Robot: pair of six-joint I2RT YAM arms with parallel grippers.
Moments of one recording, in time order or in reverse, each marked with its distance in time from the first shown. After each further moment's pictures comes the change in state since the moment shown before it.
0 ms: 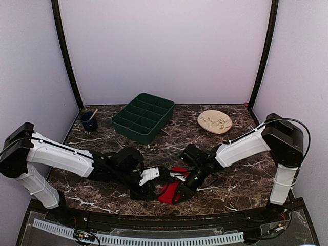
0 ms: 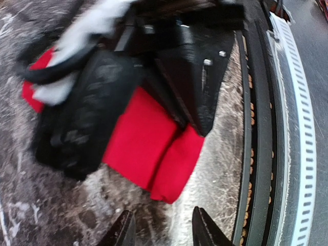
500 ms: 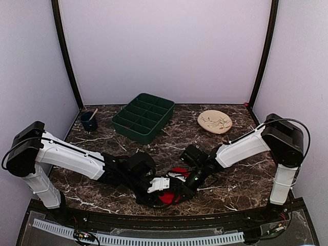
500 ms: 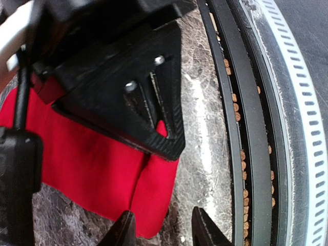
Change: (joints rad) left arm -0.091 0.121 0.118 -0.065 -0.012 0.193; right arm 0.000 0.000 -0.015 0.023 -0.019 0.016
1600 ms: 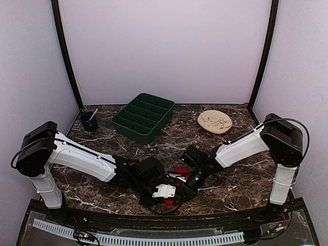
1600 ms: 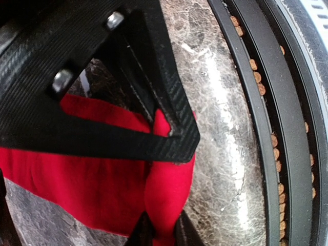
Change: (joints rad) left arm -0.045 0.122 0.089 -0.063 -0.124 0.194; right arm -0.008 0.009 0.000 -0.018 -0.033 0.000
